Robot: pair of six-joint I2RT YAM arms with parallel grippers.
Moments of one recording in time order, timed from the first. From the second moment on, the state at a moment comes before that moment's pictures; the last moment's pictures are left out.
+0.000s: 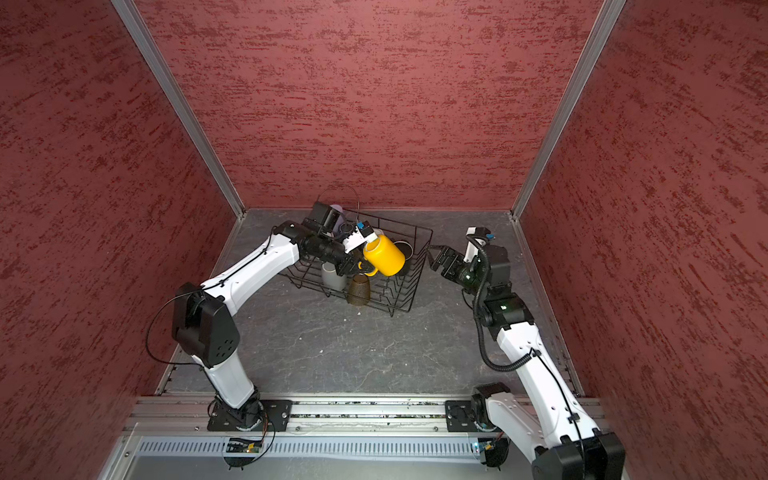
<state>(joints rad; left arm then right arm) -0.50 1.78 1.61 -0.87 0.69 0.44 0.17 0.96 0.84 -0.21 -0.33 0.71</state>
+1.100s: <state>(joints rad) -0.67 1.99 1.77 -1.02 0.25 0.51 0.16 0.96 0.84 -0.21 -0.33 0.71</state>
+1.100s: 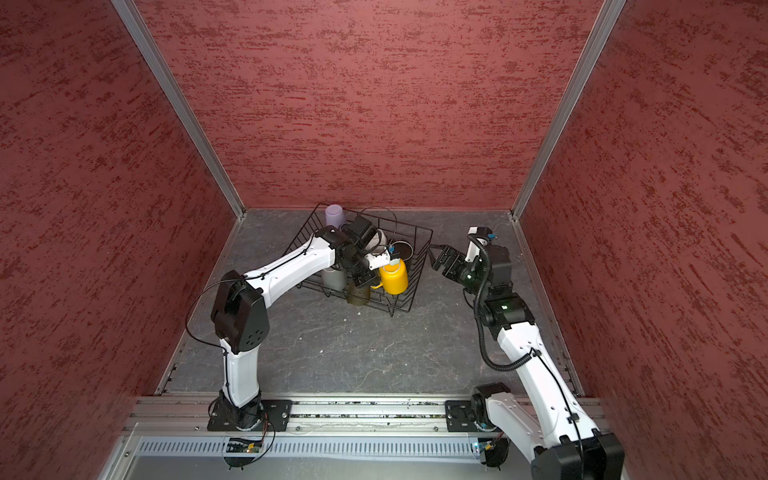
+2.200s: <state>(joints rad) -0.68 2.05 1.85 -1.12 0.16 0.48 0.16 0.96 0.84 -0.21 -0.34 0.71</state>
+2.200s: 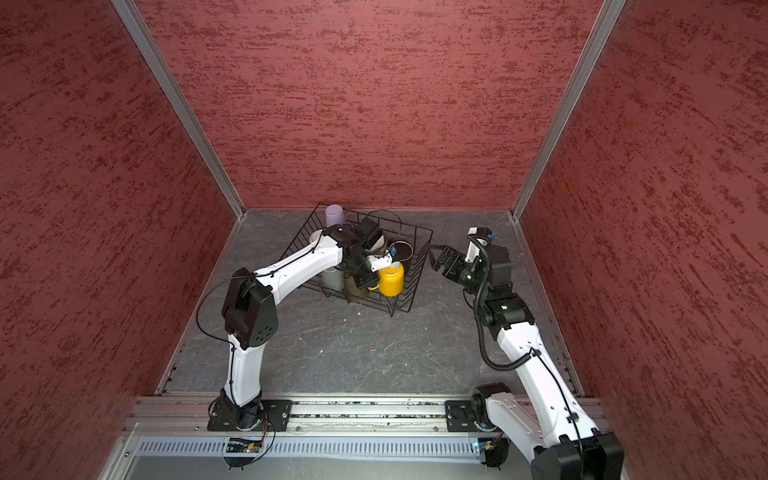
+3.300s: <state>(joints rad) -0.57 1.67 1.59 -0.70 0.33 0.23 0.18 1.11 0.95 -0.31 -0.33 0.60</state>
